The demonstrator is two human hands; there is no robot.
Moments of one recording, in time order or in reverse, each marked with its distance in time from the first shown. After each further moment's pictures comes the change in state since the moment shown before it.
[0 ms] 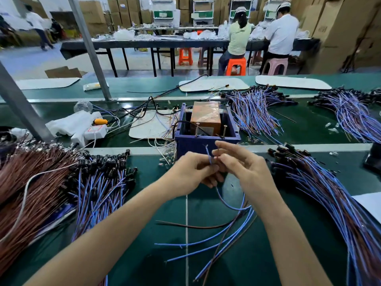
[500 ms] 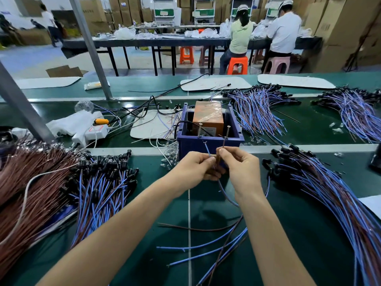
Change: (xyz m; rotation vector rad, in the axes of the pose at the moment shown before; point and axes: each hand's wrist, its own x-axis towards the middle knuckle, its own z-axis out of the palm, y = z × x) left_hand 0.022 -0.015 0.000 -0.239 0.090 -0.170; right_hand 0.030 0.026 0.025 0.137 0.367 0.153
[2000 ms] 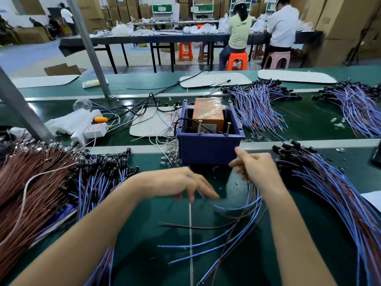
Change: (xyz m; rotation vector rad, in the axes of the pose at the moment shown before) left_hand -0.028 0.013 -0.040 0.595 -0.533 -0.113; right_hand 0.027 0.004 -0.046 -0.569 -0.038 0.177
